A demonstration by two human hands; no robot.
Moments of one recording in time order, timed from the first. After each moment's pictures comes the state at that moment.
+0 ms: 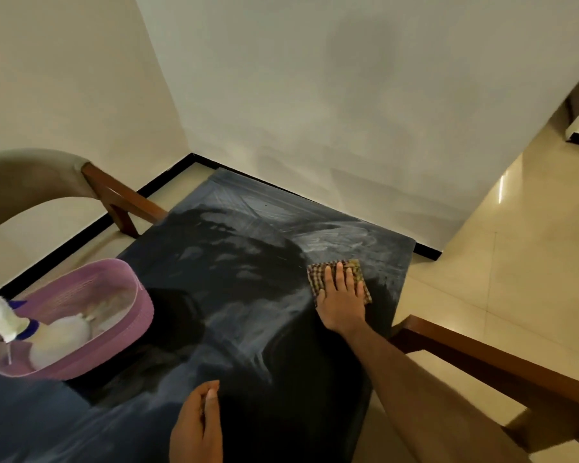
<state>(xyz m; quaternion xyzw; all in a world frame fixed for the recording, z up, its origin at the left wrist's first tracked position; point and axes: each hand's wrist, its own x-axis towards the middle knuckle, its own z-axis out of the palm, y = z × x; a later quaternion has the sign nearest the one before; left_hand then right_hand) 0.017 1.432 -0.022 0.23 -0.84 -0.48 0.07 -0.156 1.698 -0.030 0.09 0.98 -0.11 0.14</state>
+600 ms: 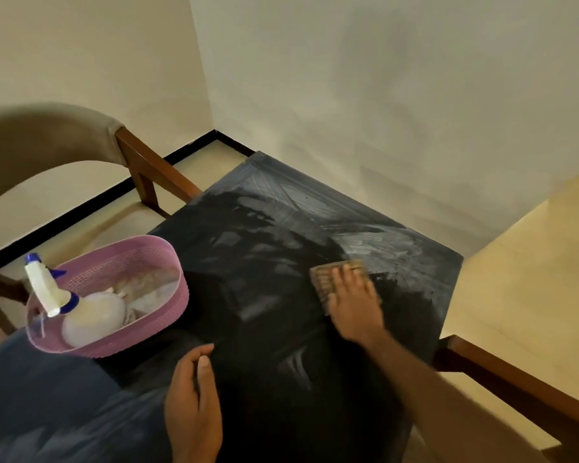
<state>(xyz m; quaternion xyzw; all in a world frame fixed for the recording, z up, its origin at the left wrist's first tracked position) -0.031 1.370 -0.010 0.23 -0.81 -0.52 0.13 -0.171 1.645 -0.035 -0.01 1.00 -0.03 0.08</state>
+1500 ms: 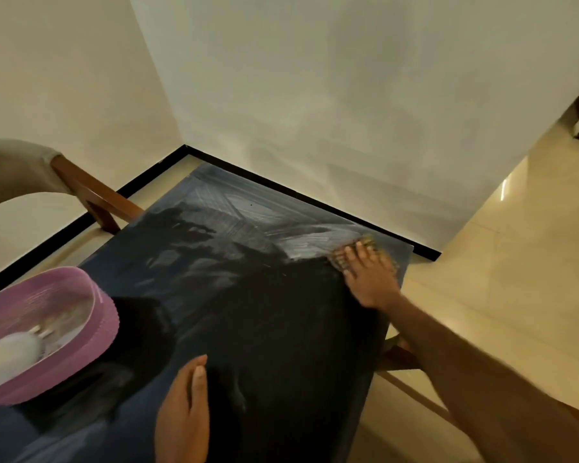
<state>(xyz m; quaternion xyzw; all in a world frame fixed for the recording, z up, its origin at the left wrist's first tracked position) -0.047 1.467 -0.014 0.21 -0.87 -0.44 0.04 -0.218 1.820 -0.039 0.04 0.99 -0.08 0.09</state>
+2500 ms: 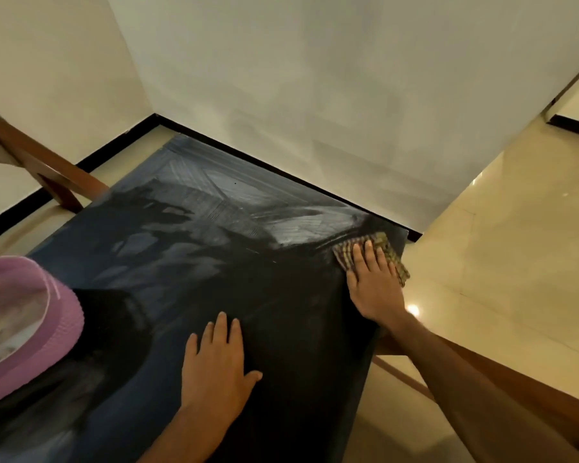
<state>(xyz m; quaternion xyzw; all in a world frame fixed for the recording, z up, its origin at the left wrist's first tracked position) -0.111 1.508 -0.014 -0.08 -0.98 0.00 -0.20 -0.182 1.809 -0.052 0.13 0.98 -0.10 0.11</state>
